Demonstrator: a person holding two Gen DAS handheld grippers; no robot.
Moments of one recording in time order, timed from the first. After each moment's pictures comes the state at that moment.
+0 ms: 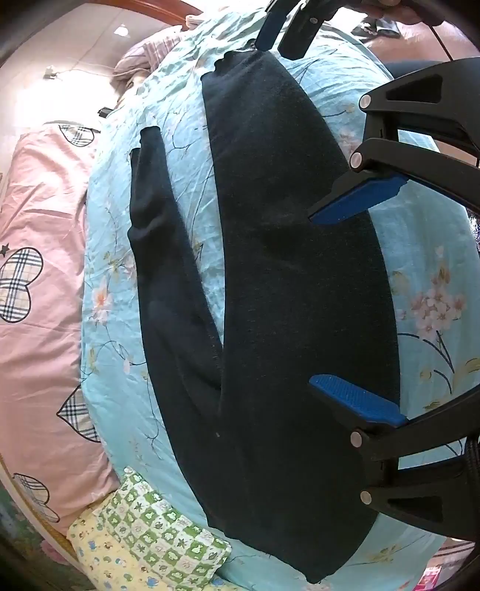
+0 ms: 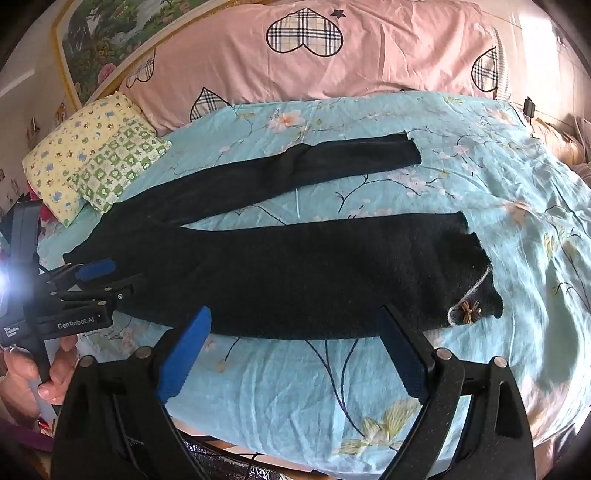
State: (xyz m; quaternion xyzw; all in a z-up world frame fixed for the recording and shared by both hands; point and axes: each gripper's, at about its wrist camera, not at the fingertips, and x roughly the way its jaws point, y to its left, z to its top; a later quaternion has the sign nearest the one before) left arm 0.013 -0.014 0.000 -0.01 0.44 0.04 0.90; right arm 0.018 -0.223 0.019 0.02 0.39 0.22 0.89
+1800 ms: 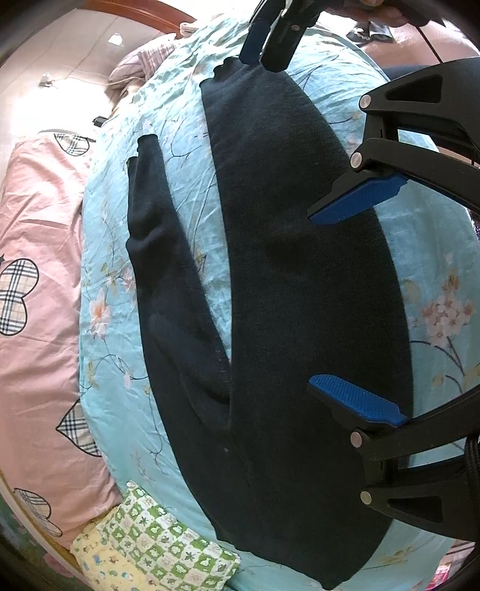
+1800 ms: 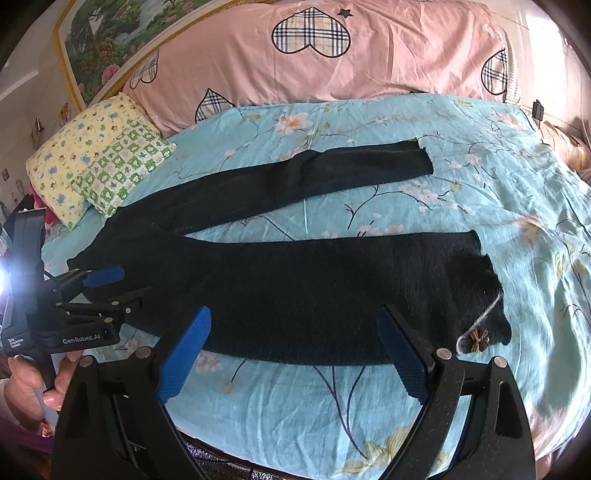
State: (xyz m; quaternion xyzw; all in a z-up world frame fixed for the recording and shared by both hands) left arm 0.026 -0.016 0.001 0.00 0.44 0.02 0.90; right arm 0.036 -0.218 0.021 0.03 0.40 0.24 0.89
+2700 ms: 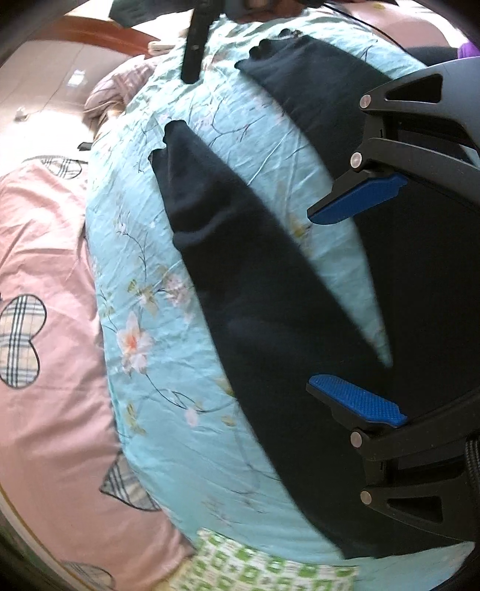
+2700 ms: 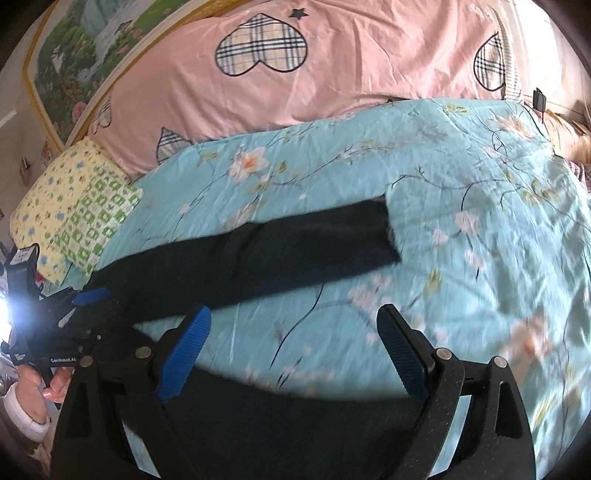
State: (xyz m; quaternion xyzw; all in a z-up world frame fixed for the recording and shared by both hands) left arm 0.164 0.011 0.026 0.07 0.45 -0.06 0.89; right arm 0.188 -0.257 0.046 0.08 0.41 0.23 0.88
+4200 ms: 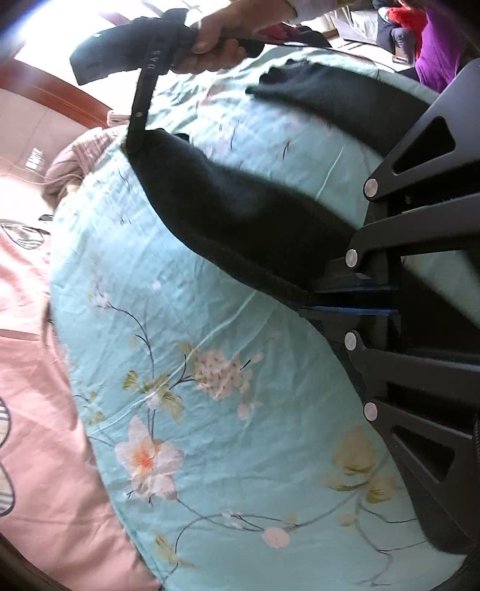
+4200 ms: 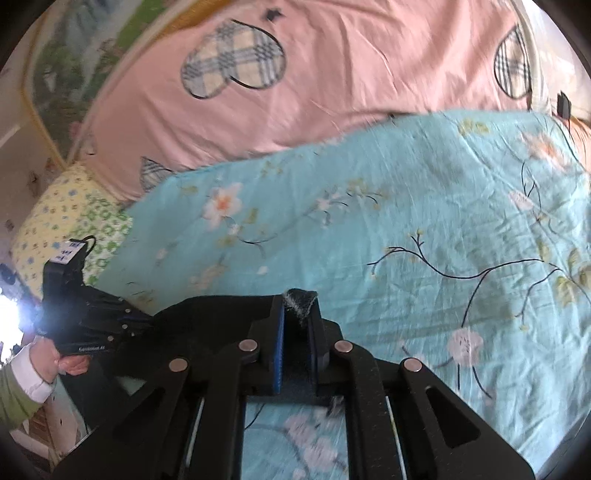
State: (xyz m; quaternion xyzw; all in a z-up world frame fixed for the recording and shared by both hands) left arm 0.288 -0.014 0.012 0.07 0.51 -0.25 0.82; right arm 0.298 -0.284 0.050 0.09 0.40 0.27 0.87
